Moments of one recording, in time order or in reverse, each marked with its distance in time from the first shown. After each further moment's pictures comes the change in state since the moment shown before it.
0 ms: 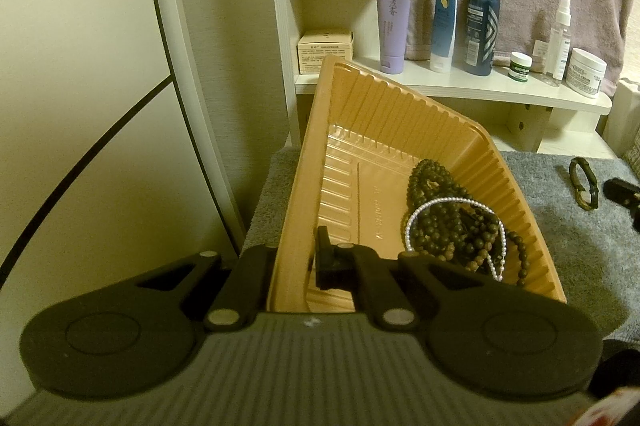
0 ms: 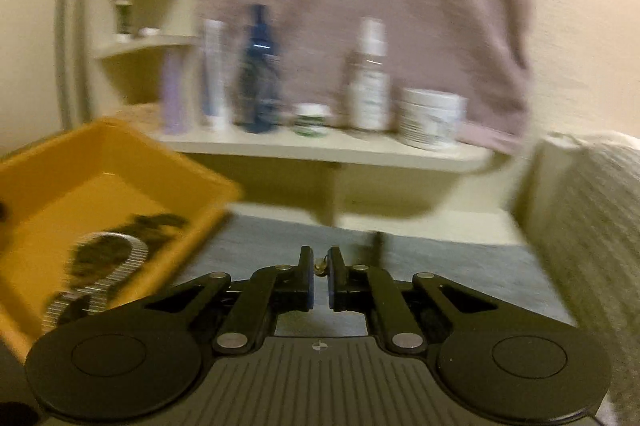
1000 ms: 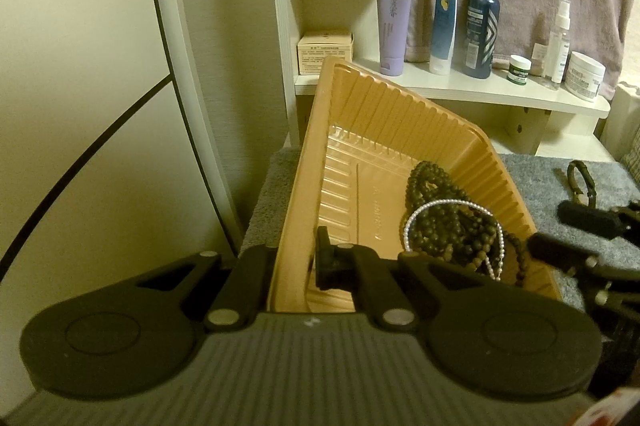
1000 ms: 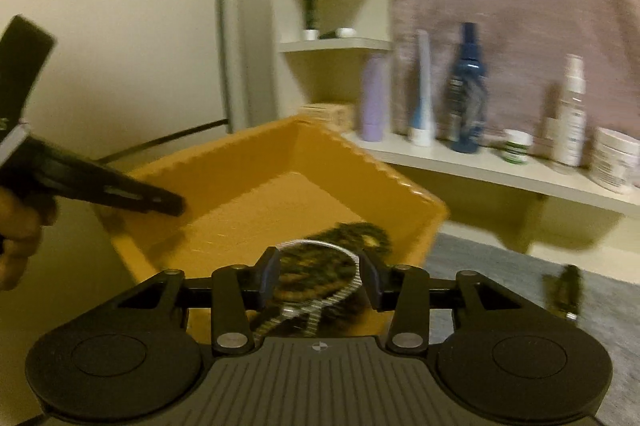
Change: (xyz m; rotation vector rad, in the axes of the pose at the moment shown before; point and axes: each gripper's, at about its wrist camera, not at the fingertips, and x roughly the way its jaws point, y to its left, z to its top) left arm 0.000 0.001 0.000 -0.004 -0.001 -0.004; right arm -0.011 0.087 0.008 -0.107 0.012 0.339
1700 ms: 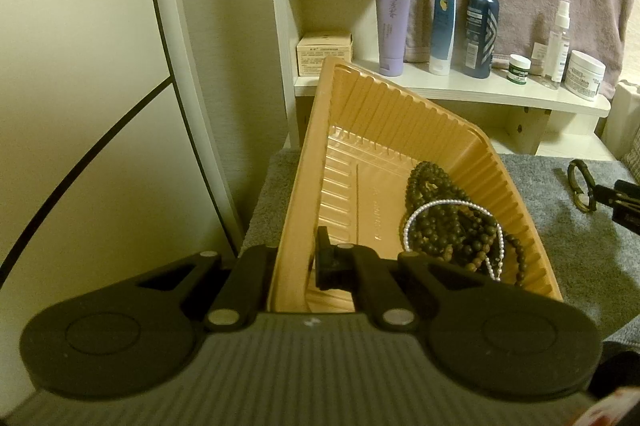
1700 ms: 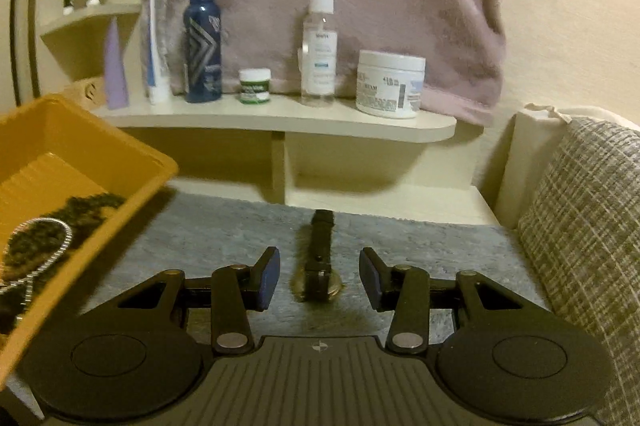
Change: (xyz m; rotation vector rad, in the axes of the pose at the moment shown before) left arm -0.001 0.000 0.001 0.004 0.000 0.003; right arm 0.001 -0.133 -0.024 0.135 0.083 -0.473
